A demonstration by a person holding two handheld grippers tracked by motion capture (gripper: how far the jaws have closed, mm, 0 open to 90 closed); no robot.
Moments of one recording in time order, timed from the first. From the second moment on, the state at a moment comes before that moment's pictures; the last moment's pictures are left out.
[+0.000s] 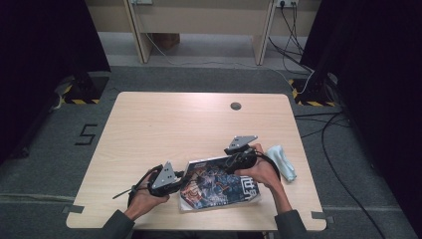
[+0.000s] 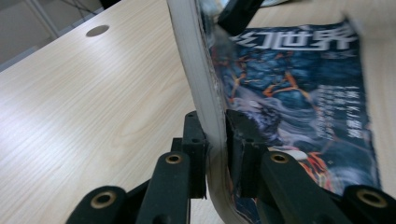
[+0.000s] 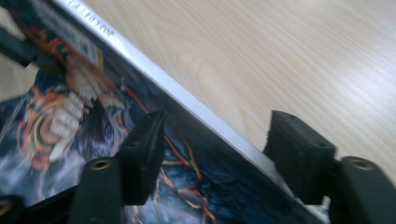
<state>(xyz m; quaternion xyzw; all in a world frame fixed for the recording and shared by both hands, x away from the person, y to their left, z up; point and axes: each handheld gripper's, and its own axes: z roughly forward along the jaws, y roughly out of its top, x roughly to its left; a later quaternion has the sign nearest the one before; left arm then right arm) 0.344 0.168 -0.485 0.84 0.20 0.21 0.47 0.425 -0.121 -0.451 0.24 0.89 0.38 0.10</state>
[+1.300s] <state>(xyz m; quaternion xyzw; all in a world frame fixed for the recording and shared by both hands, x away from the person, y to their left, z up) 0.354 0.174 -0.482 0.83 0.20 0.23 0.47 0.410 -0.114 -0.455 0.19 0.91 0.36 0.02</state>
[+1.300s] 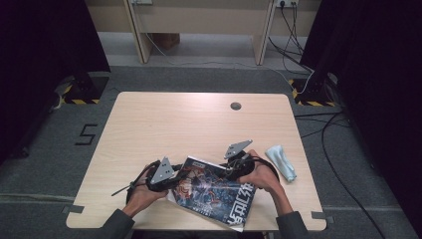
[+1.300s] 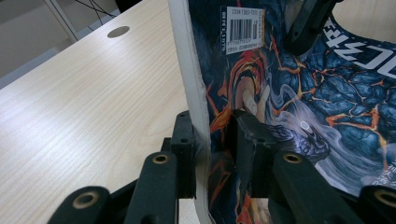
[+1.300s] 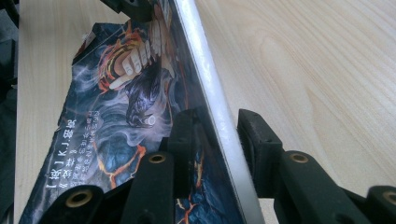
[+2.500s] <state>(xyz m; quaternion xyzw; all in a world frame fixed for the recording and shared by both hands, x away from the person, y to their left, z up) 0.343 0.213 -0.485 0.81 0.32 0.18 0.45 0.391 -0.090 -0.425 0.19 0.93 0.31 0.06</state>
